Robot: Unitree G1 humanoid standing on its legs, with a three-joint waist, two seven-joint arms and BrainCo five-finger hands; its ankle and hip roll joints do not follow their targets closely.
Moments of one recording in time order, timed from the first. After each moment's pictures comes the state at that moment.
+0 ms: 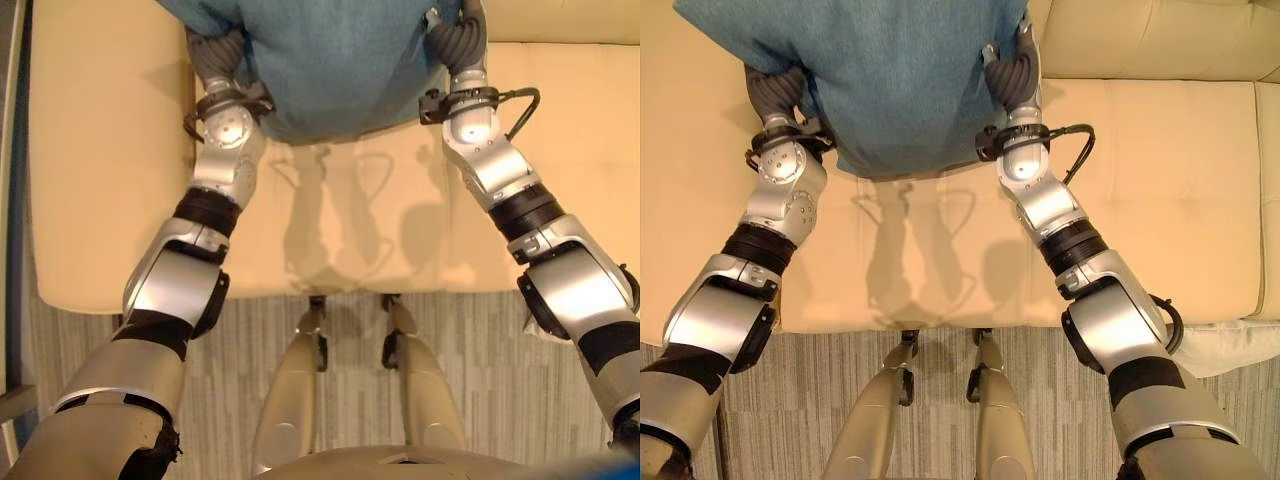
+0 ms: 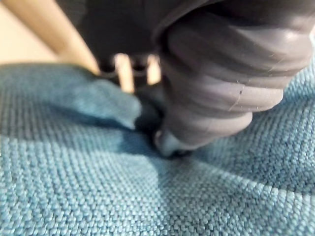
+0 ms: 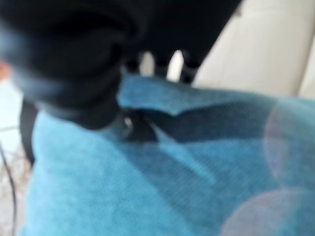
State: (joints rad) left arm -1.18 0.44 -0.32 0.83 -0.68 -0.31 0.53; right arm -1.23 -0.39 0.48 0.68 0.27 -0.13 -0.51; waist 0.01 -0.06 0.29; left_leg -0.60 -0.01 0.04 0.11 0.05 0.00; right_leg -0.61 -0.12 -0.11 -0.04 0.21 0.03
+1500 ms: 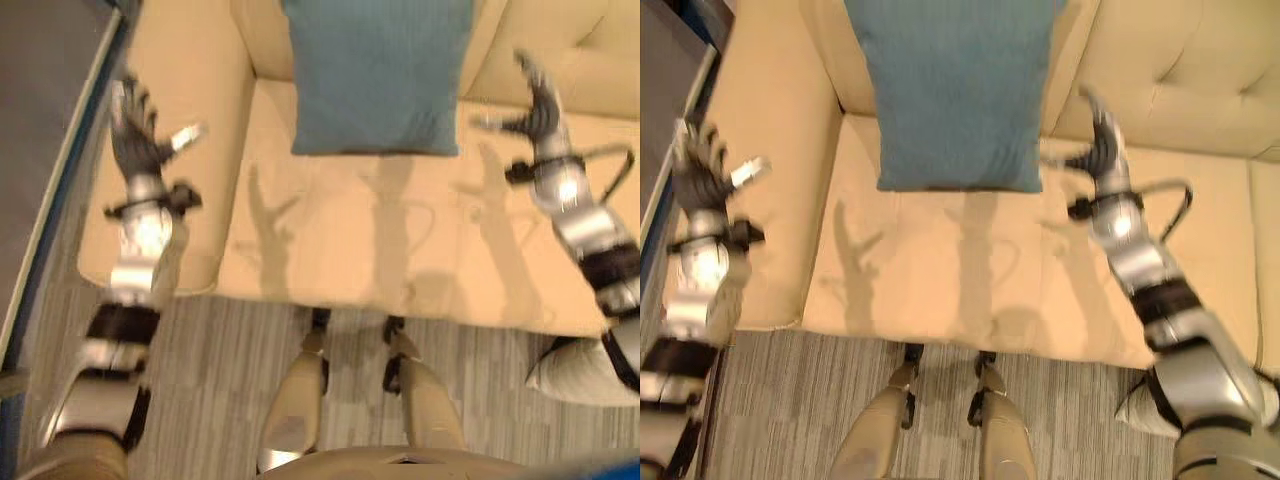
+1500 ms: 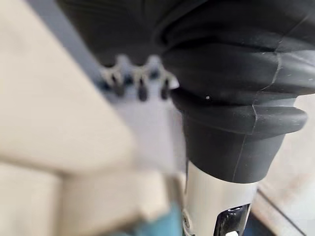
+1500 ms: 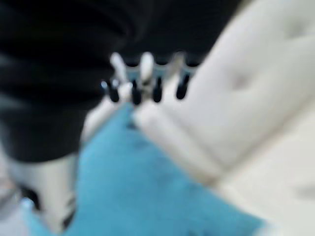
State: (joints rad) left arm -0.18 0.59 -0.02 0.30 -0.59 -0.33 0.35; right arm -0.49 -0.71 0.26 0.51 0.09 -0.13 -0.30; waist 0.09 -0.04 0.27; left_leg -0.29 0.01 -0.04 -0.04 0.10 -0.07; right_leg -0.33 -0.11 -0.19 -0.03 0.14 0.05
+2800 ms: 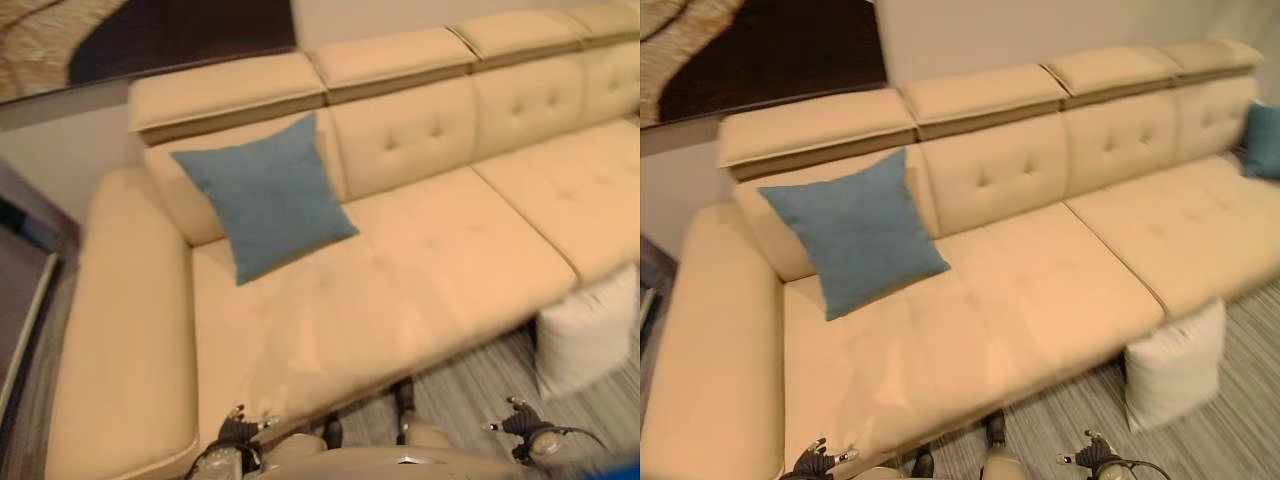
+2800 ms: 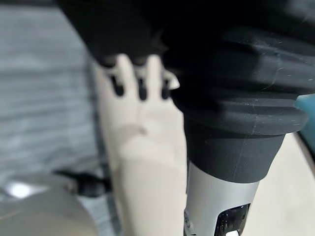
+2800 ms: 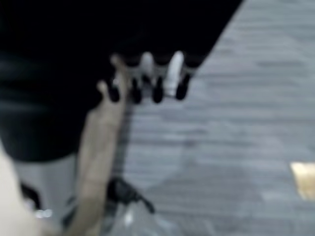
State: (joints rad) left arm 0.02 0.20 -0.06 1.20 -0.28 -0.14 0.12; right arm -0.07 -0.33 0.25 1.30 -0.14 -0.06 -0.13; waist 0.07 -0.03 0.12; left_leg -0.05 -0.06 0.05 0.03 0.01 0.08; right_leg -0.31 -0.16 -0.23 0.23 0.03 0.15
